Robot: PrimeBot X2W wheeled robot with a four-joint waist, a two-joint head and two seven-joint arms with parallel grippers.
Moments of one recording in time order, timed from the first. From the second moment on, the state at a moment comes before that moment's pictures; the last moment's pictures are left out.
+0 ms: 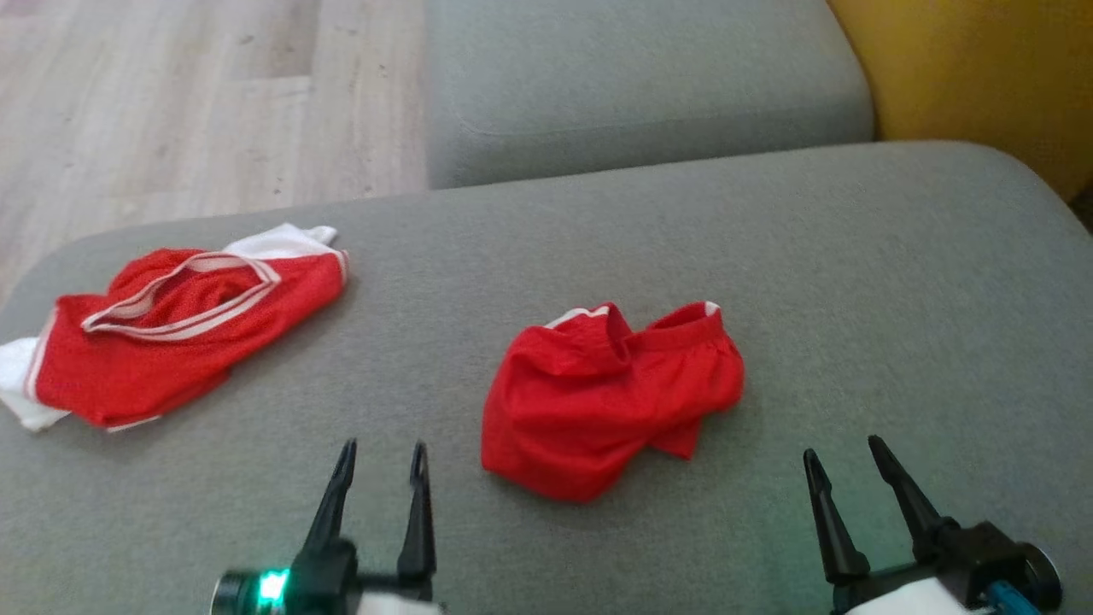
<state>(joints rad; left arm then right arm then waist) 0.12 0.05 -0.30 0.18 -0.12 0.14 -0.25 0.18 -0.11 0.12 0.16 0.10 0.12 -0.25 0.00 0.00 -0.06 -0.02</state>
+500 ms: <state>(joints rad) -0.50 0.05 -0.67 0.35 -0.24 0.10 -0.15 0.06 -0.12 0.16 0.12 0.10 0.12 -0.25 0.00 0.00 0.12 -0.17</state>
